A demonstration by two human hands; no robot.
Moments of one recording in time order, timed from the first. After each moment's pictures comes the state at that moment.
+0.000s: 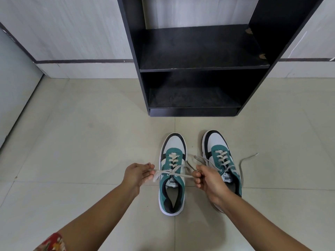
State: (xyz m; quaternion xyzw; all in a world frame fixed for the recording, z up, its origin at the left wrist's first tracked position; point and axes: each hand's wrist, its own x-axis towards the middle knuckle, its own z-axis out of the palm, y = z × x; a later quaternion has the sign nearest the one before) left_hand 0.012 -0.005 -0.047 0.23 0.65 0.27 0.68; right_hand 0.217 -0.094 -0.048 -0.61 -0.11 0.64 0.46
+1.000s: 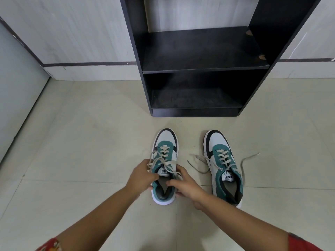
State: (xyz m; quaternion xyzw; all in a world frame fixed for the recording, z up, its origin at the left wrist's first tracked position) left_hand 0.015 -0.019 -0.031 0.51 0.64 0.10 0.57; right_hand 0.160 -0.088 -0.045 -0.63 -0.25 0.66 0.32
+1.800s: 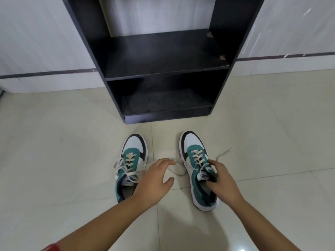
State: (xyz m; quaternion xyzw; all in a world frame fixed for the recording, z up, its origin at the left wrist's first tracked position) left_hand 0.095 -0.042 -0.029 0.84 0.36 0.11 0.38; right_hand 0.299 -0.152 -0.051 -0.83 -0.36 0.36 0.23
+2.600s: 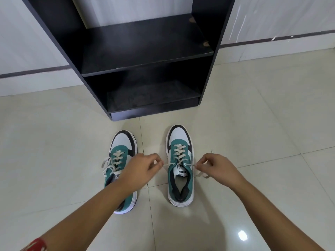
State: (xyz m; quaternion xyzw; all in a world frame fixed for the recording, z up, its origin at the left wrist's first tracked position) left_hand 0.104 -0.012 -0.024 0.89 0.34 0.02 0.31; right_hand 0.322 -0.145 -0.021 -0.81 -0.37 0.40 0.20
